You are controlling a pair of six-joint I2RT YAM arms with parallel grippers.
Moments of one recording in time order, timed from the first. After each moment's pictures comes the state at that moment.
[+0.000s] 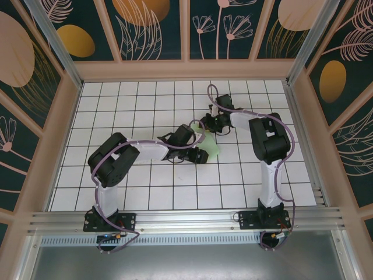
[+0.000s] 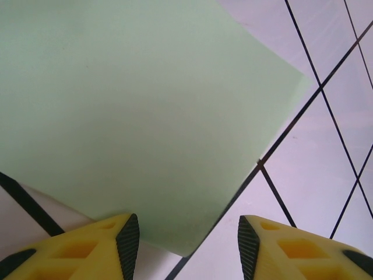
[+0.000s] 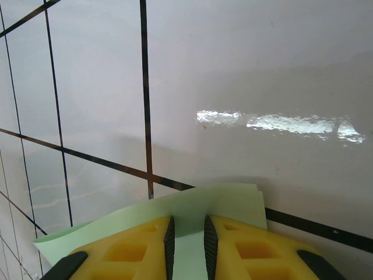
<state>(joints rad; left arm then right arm) -0.80 1.95 1.05 0.01 0.44 -0.47 0.35 2.11 1.34 -0.26 -0.52 0.52</state>
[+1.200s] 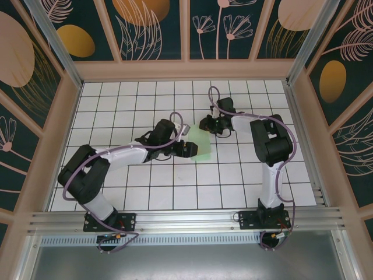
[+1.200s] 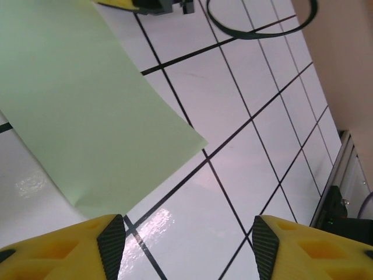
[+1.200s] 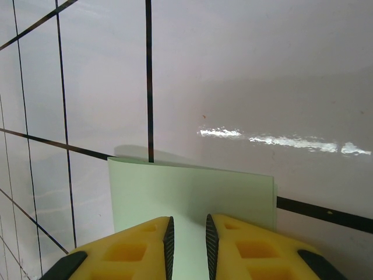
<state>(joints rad) -0.69 1.63 0.87 0.05 0.50 -0.57 0.35 2.07 1.25 -0.15 -0.51 0.55</state>
